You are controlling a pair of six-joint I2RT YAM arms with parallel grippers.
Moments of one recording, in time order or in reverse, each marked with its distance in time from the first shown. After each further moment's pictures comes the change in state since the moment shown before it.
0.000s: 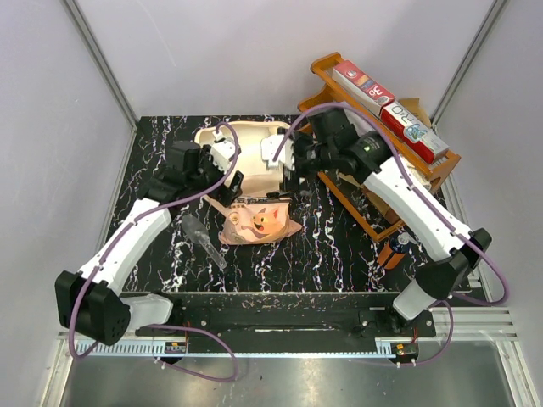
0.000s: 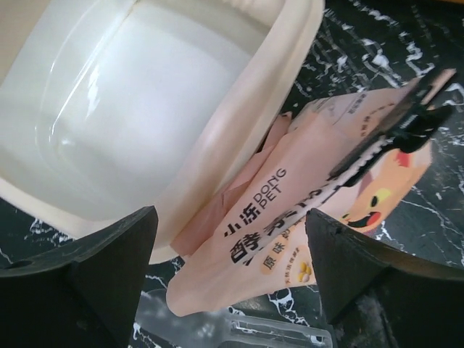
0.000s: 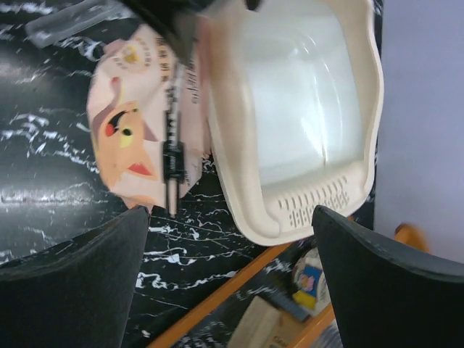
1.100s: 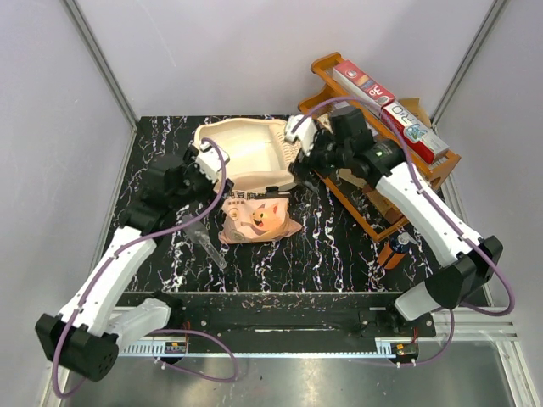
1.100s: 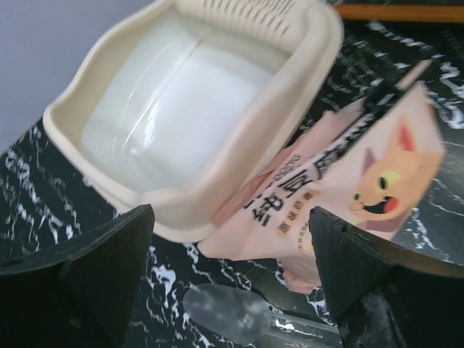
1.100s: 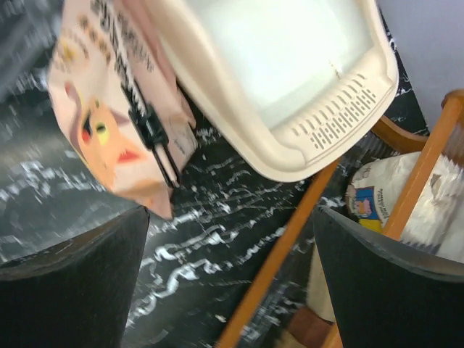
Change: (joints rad) left arm -0.017 -0.196 -0.092 0.055 -0.156 0.076; right arm -0.047 -0.089 -0.194 0.119 0.168 0.256
